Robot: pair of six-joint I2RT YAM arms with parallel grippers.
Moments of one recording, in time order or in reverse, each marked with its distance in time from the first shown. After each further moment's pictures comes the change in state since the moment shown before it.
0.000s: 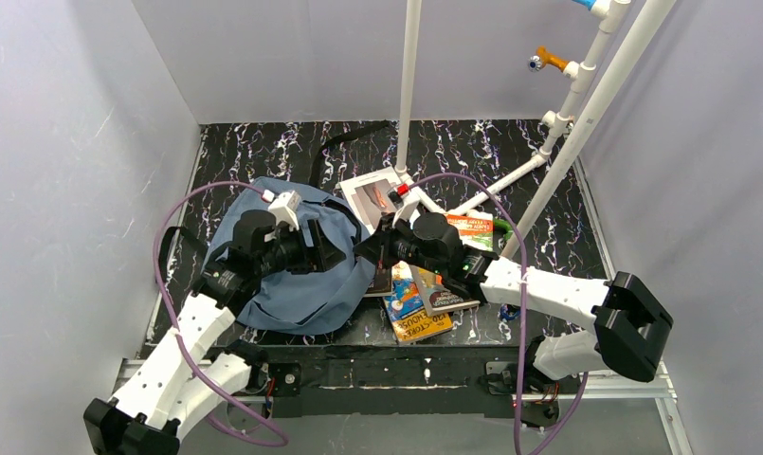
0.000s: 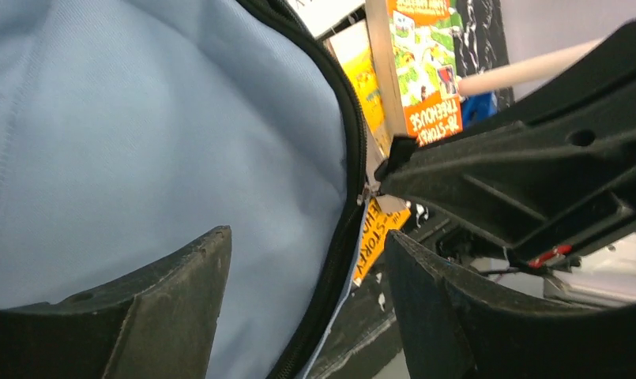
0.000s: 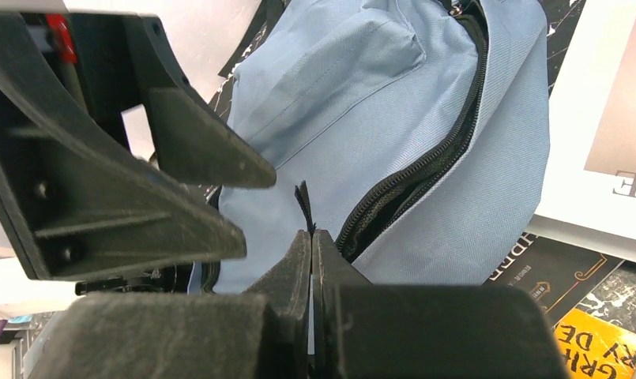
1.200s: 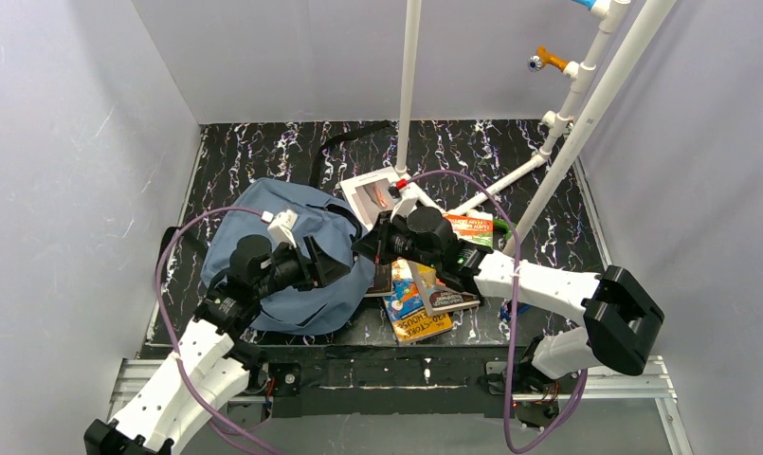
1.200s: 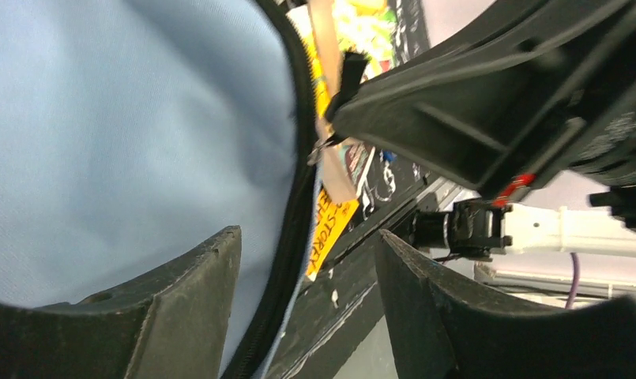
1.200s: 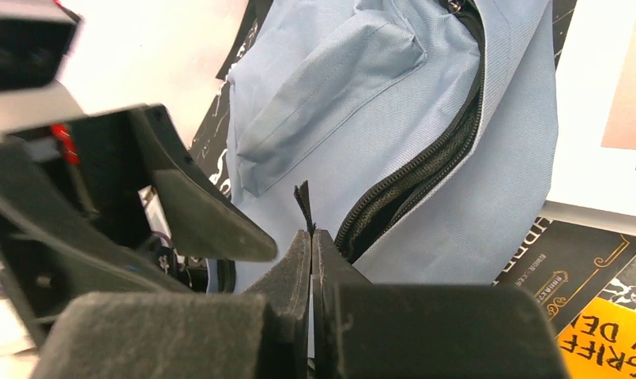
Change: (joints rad) left arm -0.027 -0.199 -0.249 0.230 0.105 -0.199; right arm -0.026 0.055 0.043 -0.043 -0.018 0.090
